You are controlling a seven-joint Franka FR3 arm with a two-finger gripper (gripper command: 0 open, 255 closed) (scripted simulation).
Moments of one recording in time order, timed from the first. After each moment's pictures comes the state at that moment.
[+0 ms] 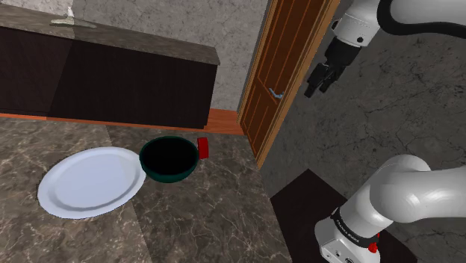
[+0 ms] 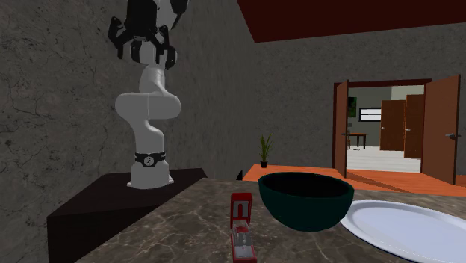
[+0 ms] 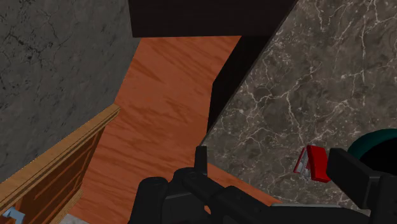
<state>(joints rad) -0.01 -0.83 0.06 -2.40 -0.02 1.67 0.05</state>
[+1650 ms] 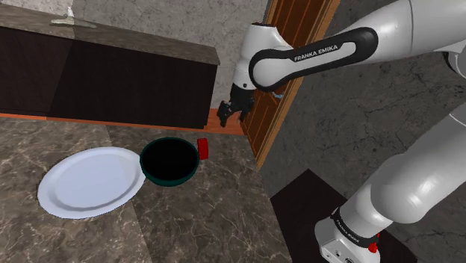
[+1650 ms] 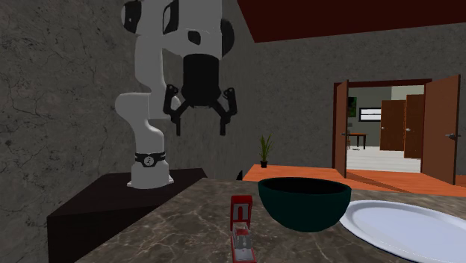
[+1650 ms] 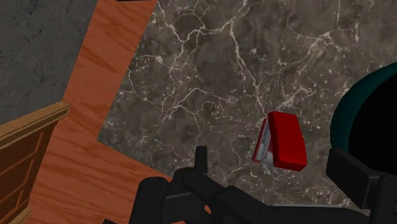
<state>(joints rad) 0.02 -0.07 0.29 -2.25 -0.01 2.22 0.34</state>
